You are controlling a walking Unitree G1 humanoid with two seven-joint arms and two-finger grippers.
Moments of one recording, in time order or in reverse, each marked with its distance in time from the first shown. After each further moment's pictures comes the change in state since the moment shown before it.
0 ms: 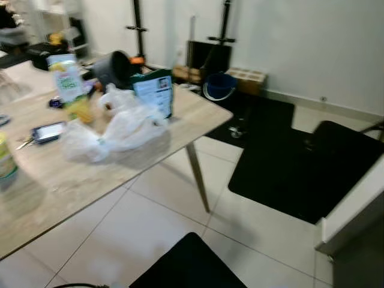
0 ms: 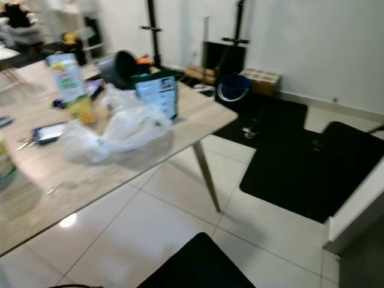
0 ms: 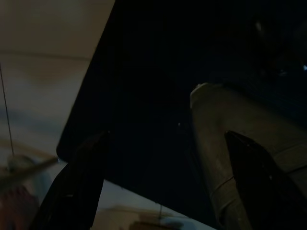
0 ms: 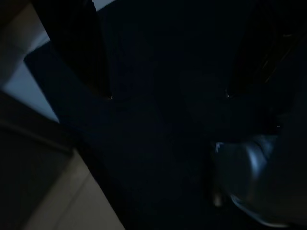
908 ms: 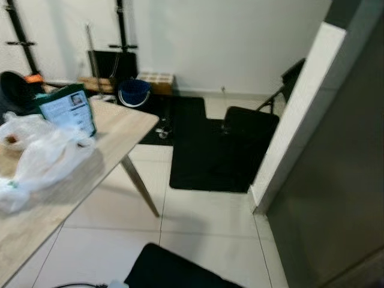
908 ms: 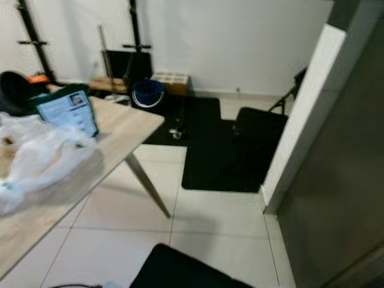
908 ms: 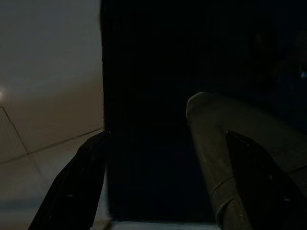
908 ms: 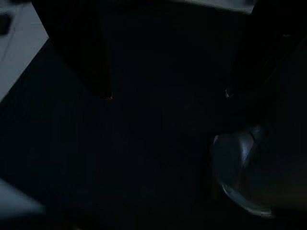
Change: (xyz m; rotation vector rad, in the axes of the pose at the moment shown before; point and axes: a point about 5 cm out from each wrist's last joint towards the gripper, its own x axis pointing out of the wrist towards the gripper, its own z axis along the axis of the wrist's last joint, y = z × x) left arm -0.001 0.002 0.001 -0.021 -0.019 -0.003; right arm 0.000 0.004 0.010 -0.004 -0.028 0.010
